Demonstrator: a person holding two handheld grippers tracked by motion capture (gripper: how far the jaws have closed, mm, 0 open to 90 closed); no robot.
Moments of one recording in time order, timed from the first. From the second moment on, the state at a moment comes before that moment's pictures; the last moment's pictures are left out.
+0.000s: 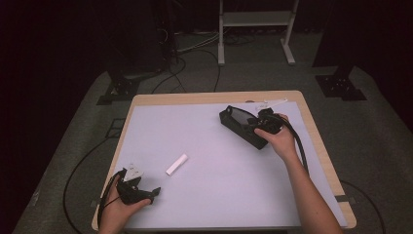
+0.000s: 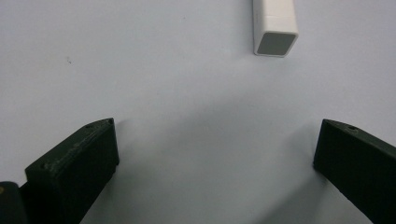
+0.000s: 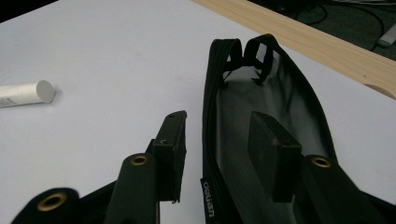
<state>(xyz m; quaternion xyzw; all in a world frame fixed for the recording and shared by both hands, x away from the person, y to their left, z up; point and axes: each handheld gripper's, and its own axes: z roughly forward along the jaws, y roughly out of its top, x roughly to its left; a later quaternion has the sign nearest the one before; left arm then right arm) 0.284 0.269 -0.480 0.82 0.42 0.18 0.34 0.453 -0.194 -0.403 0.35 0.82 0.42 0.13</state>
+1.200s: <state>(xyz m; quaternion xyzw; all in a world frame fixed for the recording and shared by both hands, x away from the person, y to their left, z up) 0.284 0.269 -0.480 0.82 0.42 0.18 0.34 0.478 -0.165 -0.419 0.37 0.83 0.40 0.11</state>
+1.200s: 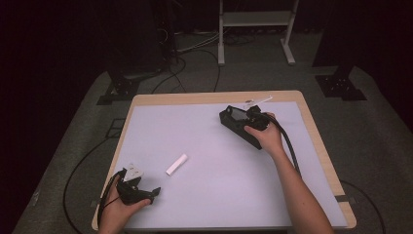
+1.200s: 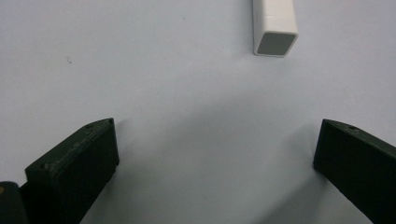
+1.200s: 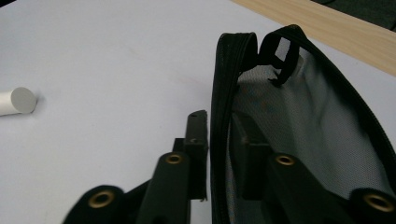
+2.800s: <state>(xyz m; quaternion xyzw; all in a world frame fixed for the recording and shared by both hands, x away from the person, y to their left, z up) 0.284 0.269 -0.480 0.82 0.42 0.18 0.33 0.417 -0.180 -0.393 0.32 0.84 0.42 0.11</state>
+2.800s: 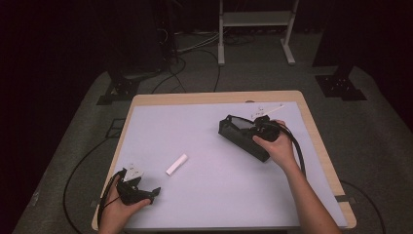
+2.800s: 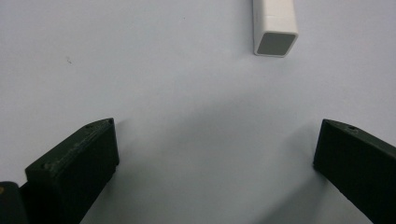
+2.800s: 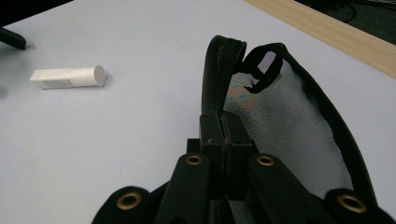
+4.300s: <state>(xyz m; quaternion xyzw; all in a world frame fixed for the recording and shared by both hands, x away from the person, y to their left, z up) 0.283 0.268 -0.480 0.82 0.42 0.18 0.34 0.348 -0.162 -0.394 0.25 0.87 0.42 0.09</state>
